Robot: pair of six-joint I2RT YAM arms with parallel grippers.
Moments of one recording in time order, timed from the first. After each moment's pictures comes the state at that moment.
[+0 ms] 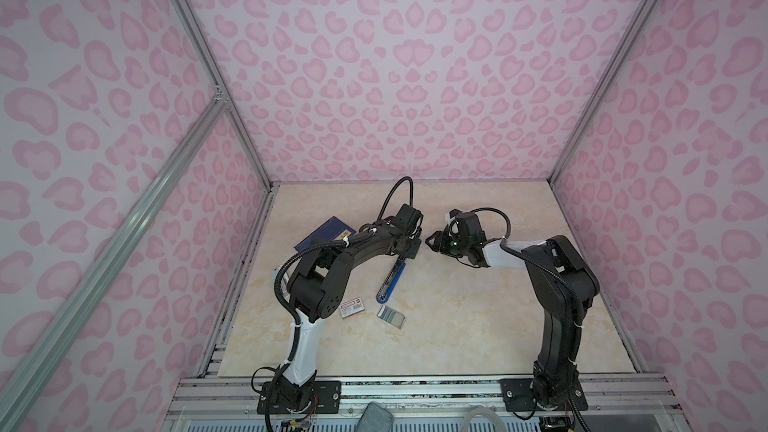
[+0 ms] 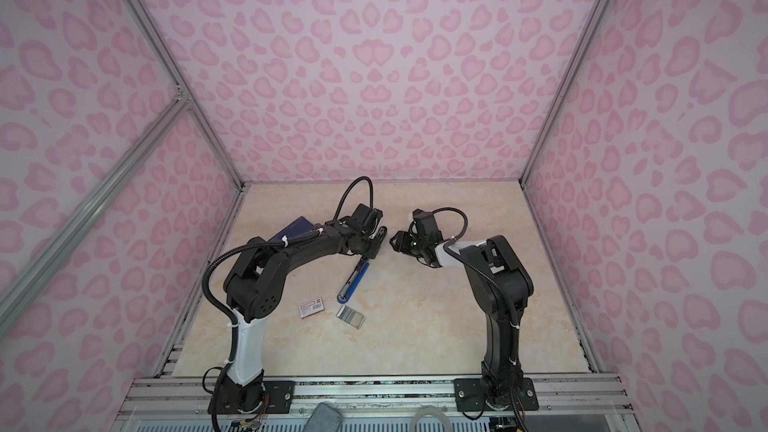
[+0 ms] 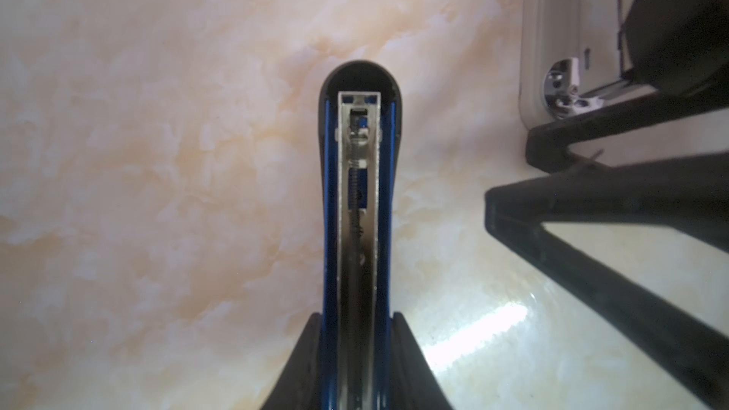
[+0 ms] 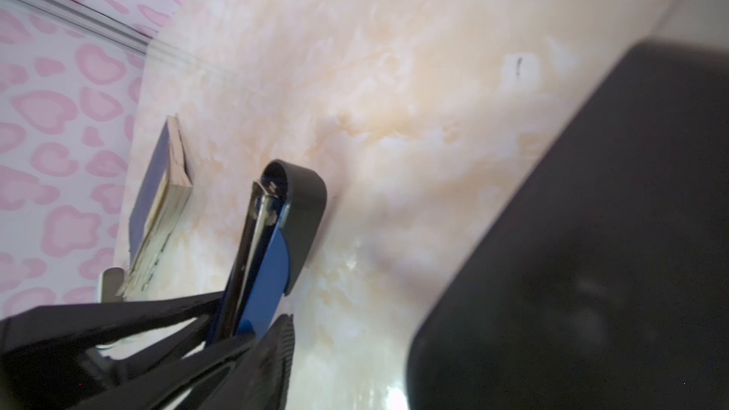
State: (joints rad) left arm -0.63 2.08 1.49 -0.45 -0.05 -0.15; right arm 0.39 1.99 1.06 0.22 -0.34 0.67
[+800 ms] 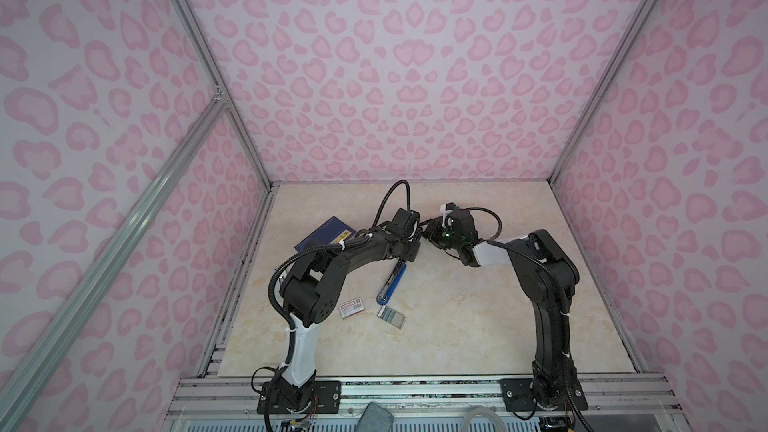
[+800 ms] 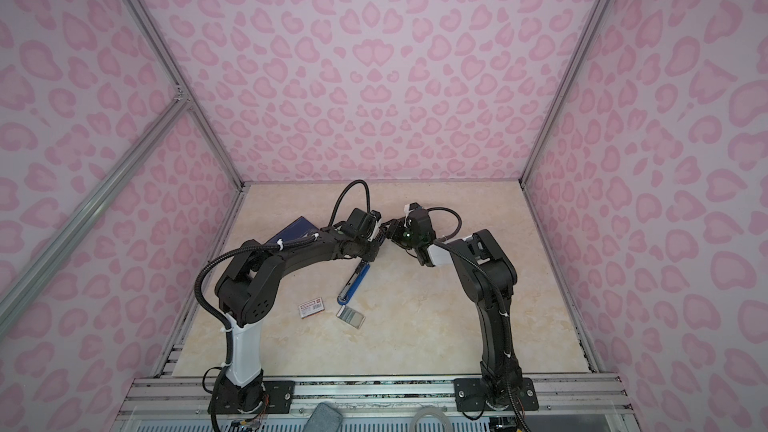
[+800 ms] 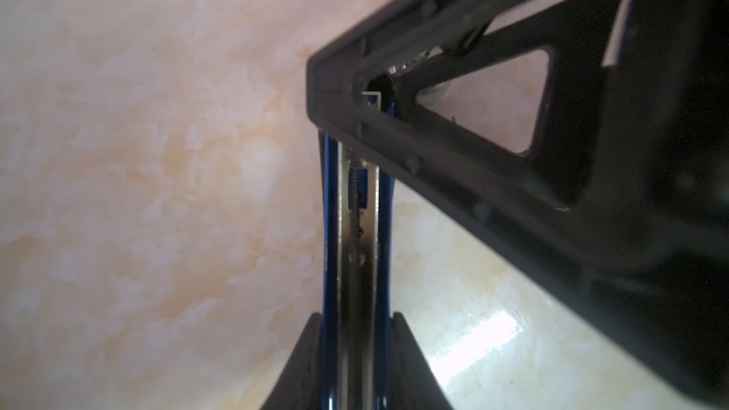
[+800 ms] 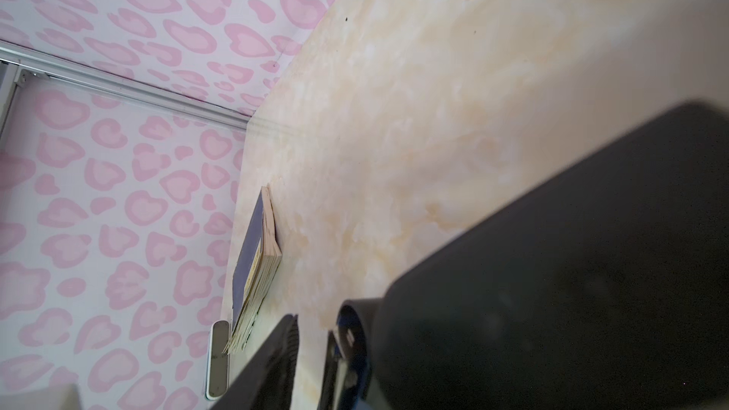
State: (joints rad) left arm -0.63 2.03 1.39 -0.33 -0.01 -0.15; right arm 0.41 2.14 1.14 0.54 -0.39 0.94
